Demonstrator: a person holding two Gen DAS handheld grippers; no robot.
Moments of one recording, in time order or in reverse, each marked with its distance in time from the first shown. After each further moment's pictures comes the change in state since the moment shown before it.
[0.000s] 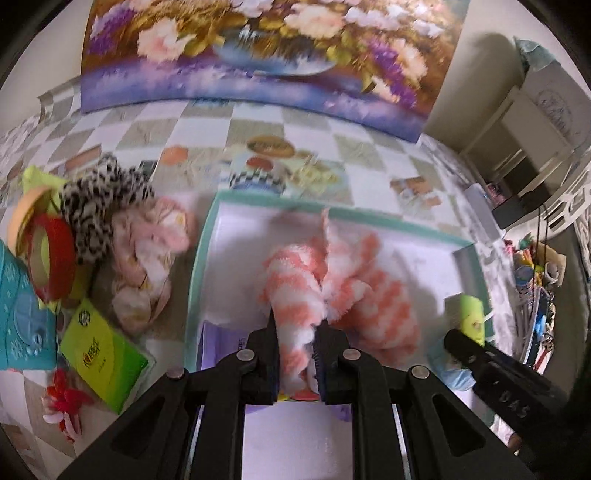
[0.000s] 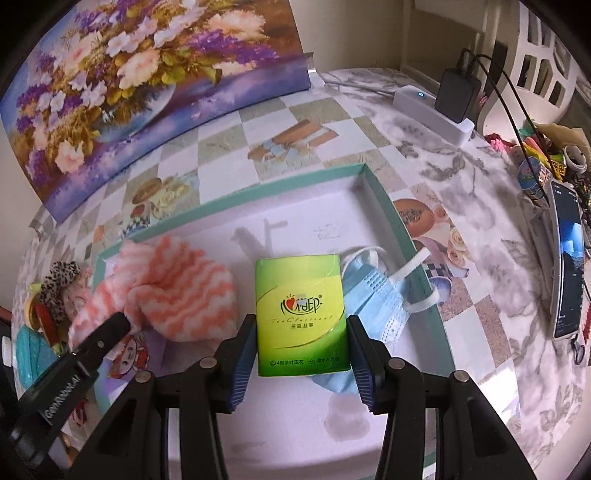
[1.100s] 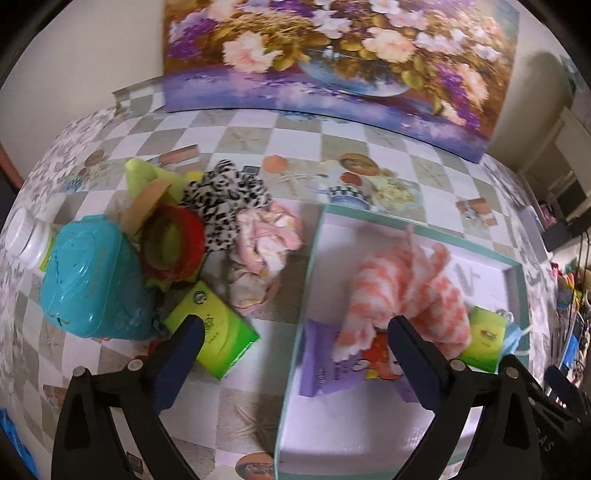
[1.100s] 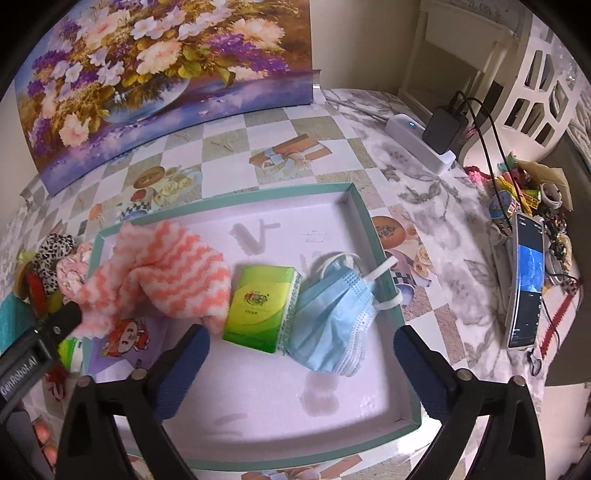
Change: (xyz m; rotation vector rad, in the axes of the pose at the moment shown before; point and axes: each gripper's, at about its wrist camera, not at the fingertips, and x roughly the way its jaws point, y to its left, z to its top) left arm -0.046 0.029 0.001 -0.101 -0.013 0.259; right arm -0.032 0.012 -0.005 -0.106 -0.017 -0.124
